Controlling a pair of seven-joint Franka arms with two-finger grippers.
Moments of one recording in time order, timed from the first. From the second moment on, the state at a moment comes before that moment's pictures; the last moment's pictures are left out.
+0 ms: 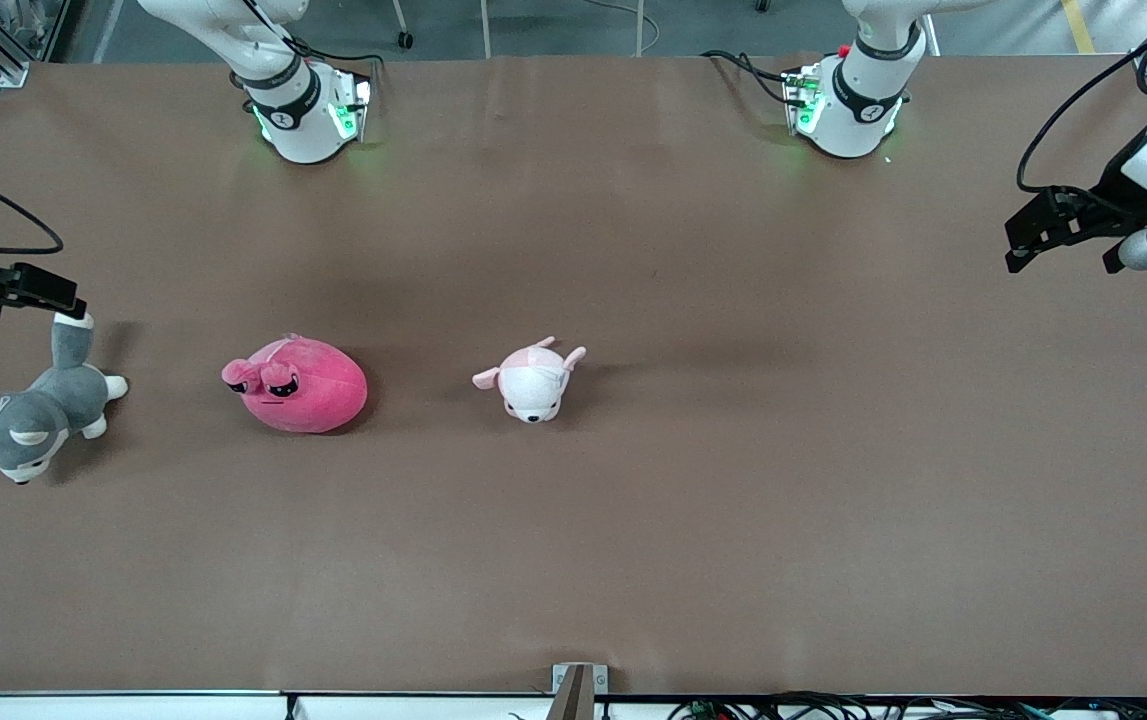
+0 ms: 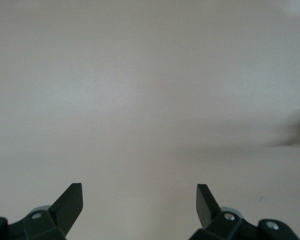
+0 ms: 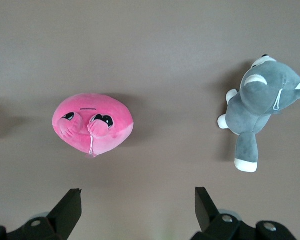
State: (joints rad) left arm 0.08 -0.04 -0.20 -1.58 0.03 1.62 -0.07; right arm -0.04 0.12 -0.05 -1.53 0.00 1.54 -0.08
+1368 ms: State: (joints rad) left arm -0.03 -0.04 -0.06 -1.57 -0.01 1.62 -0.05; right arm 0.01 -0.09 -0.05 -1.63 0.00 1.49 -0.08
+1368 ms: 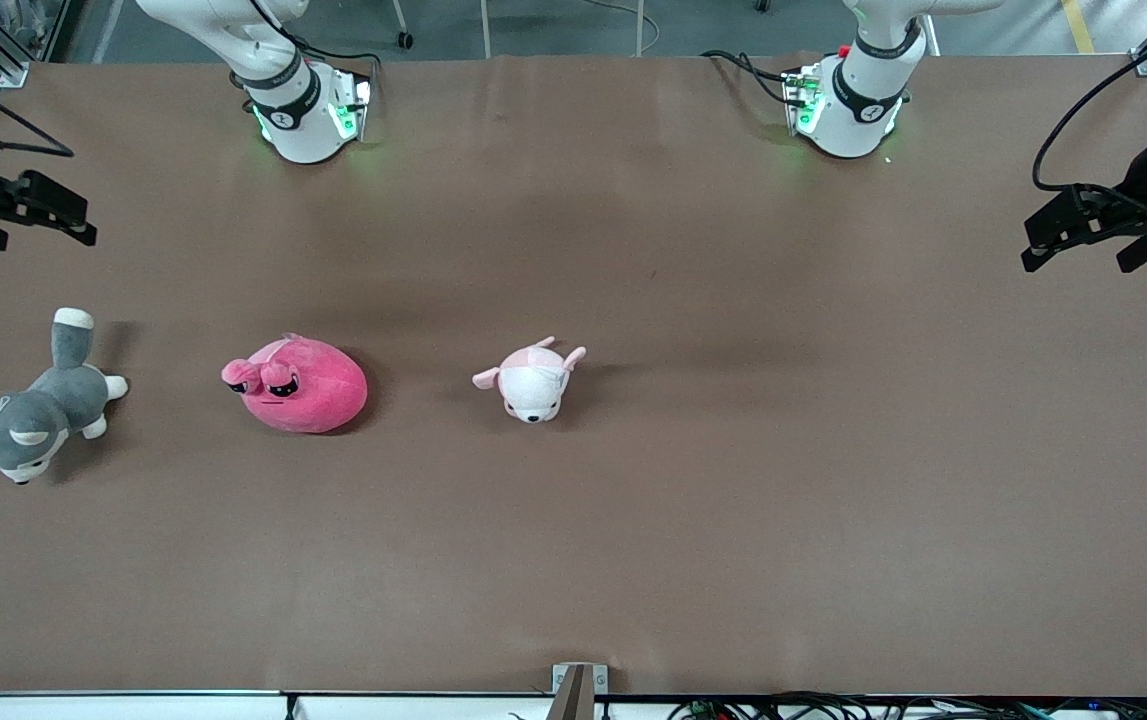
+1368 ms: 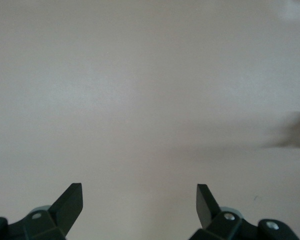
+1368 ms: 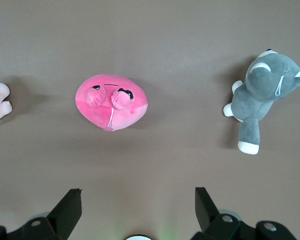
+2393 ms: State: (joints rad) left arm -0.02 -0.04 -0.05 -1.57 -0.01 1.62 -0.06; right arm 0.01 -0.09 -0.04 -1.56 0.00 1.47 -0.09
